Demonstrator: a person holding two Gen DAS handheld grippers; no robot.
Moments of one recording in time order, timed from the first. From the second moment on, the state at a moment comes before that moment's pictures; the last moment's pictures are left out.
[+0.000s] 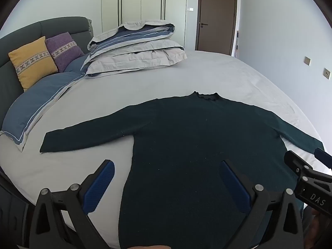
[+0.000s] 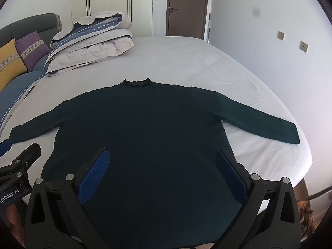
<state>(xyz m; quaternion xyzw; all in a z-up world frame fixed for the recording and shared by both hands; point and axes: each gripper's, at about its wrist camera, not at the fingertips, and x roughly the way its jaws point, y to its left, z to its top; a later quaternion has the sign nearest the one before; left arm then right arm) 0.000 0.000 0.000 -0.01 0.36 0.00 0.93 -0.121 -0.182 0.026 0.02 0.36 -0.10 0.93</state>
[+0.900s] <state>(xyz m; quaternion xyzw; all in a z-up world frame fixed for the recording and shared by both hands) -0.003 0.003 -0.004 -0.01 0.36 0.00 0.93 -0.122 -0.177 0.024 0.02 0.36 -0.10 0.93</state>
